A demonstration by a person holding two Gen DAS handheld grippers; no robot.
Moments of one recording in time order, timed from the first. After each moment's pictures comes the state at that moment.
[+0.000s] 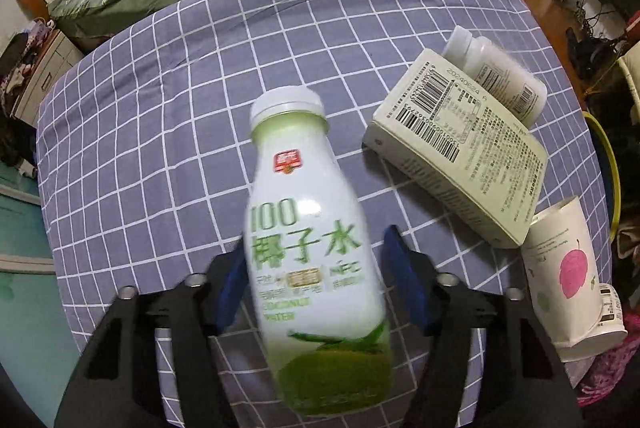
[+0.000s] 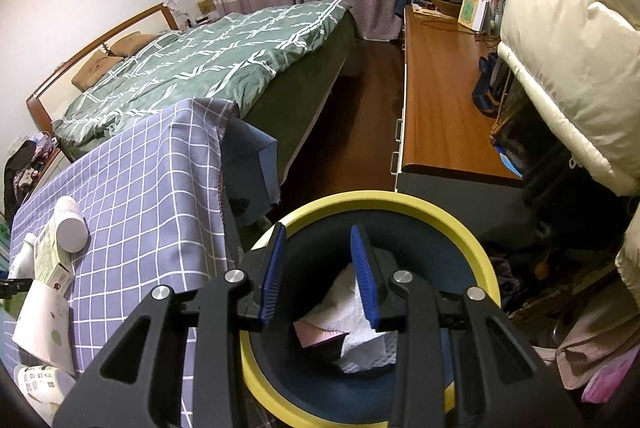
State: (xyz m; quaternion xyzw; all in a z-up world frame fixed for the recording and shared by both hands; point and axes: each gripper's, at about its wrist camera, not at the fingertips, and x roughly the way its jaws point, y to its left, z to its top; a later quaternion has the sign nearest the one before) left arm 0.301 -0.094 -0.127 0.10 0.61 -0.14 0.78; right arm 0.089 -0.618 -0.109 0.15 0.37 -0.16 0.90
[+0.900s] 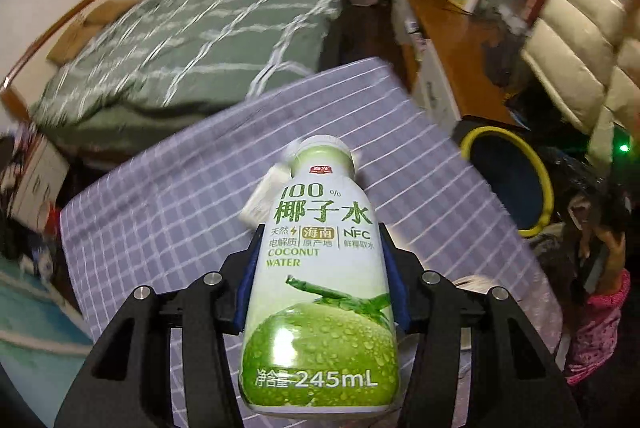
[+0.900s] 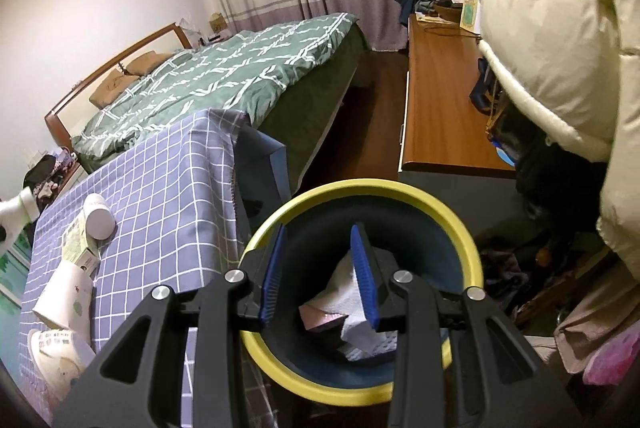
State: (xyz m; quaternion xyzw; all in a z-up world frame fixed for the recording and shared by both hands) left arm 0.204 -0.181 0.017 0.17 0.46 -0.25 0.84; right arm 0.027 -0.630 -0.098 0.17 0.33 -0.13 0.92
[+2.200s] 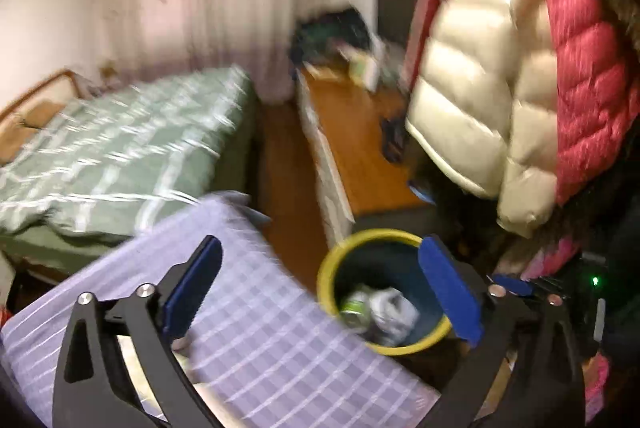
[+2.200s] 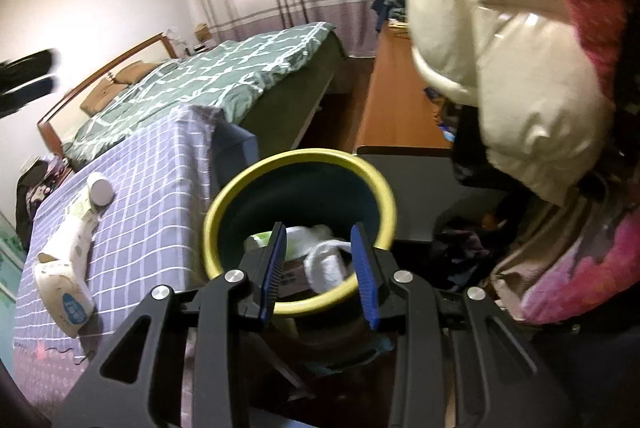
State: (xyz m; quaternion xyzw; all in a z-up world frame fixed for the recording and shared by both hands) left arm 0.150 -0.316 0.062 0.12 0.28 -0.39 0.87; right arm -0.069 -0.631 -0.097 0.17 0.33 -0.16 0.92
